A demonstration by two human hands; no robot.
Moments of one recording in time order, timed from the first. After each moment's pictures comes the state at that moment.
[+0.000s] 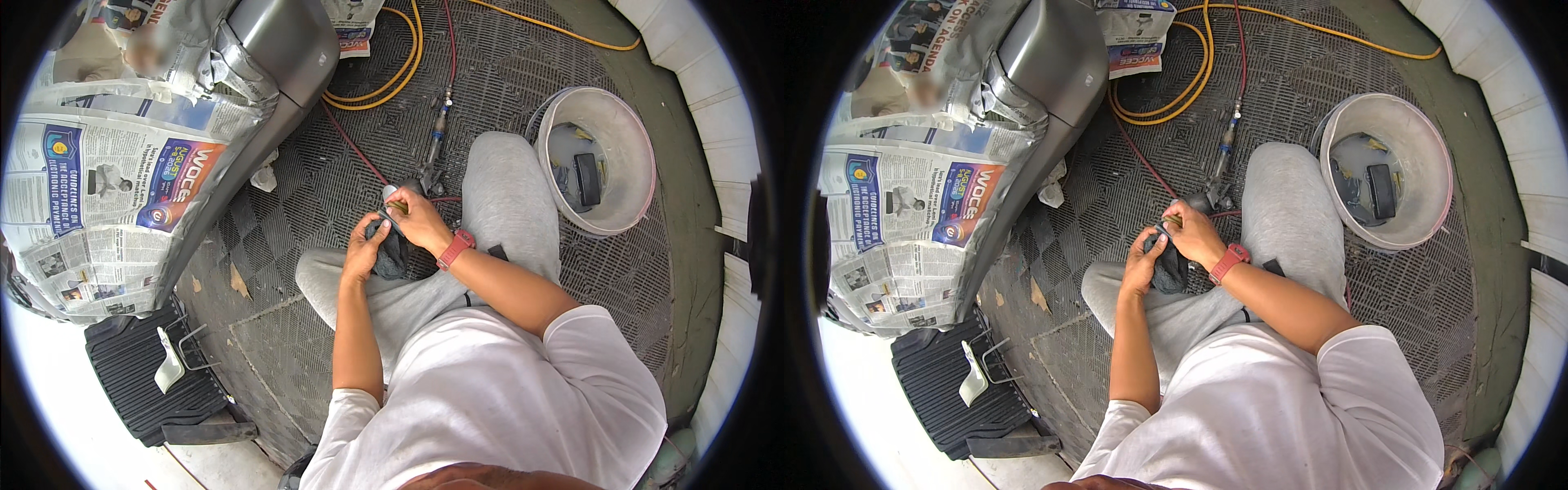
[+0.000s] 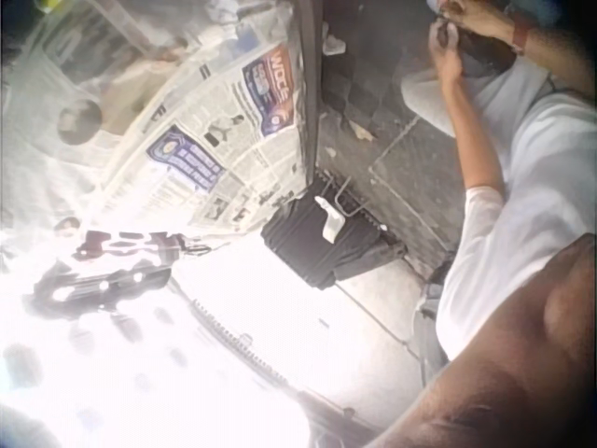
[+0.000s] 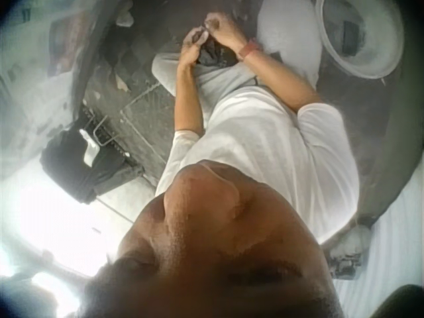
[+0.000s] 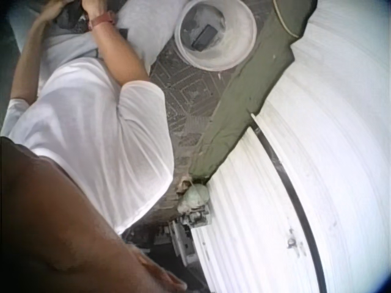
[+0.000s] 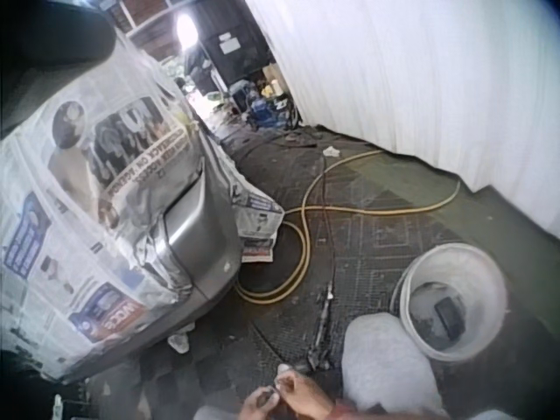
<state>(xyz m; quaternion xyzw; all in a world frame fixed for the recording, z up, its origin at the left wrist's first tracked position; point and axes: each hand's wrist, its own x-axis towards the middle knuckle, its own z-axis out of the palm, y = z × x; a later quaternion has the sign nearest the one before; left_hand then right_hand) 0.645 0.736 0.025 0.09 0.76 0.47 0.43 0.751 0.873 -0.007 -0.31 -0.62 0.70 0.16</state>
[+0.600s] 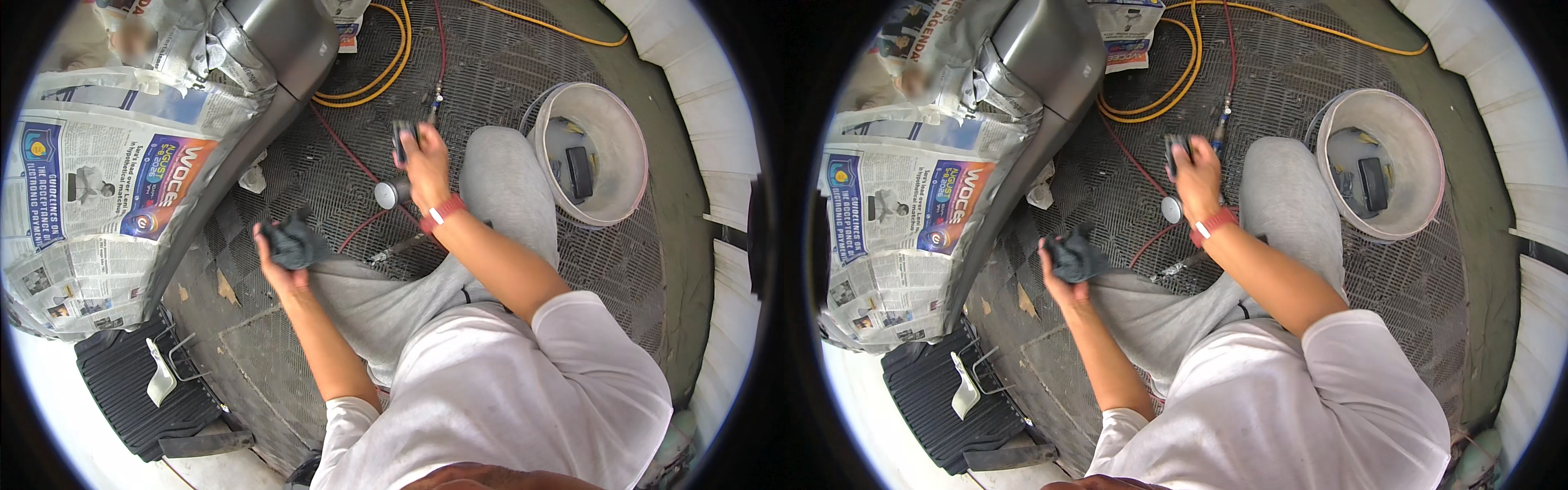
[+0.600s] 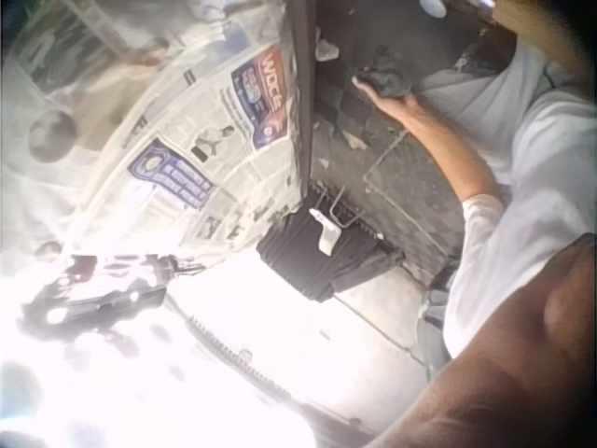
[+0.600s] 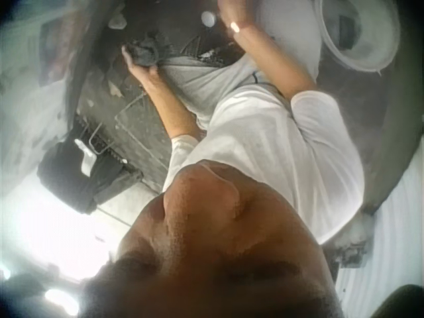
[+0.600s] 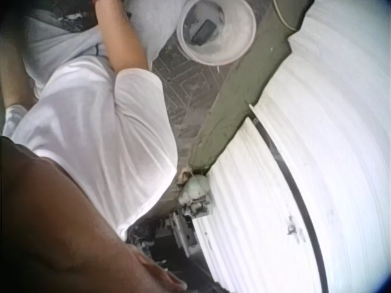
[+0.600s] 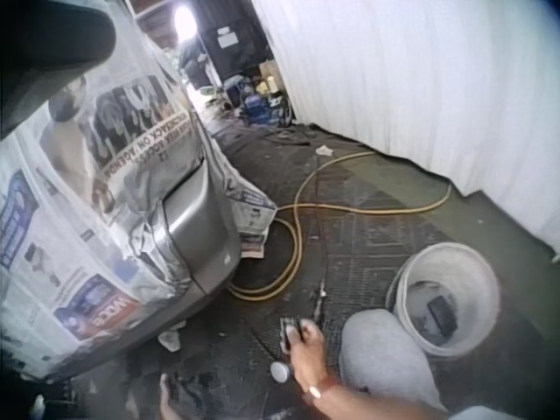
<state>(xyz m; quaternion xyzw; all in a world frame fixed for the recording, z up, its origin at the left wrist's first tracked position) 0.548 0.673 0.081 -0.05 0.52 0.83 0.21 0.705 0.935 0.021 -0.40 -0.26 0.79 0.39</state>
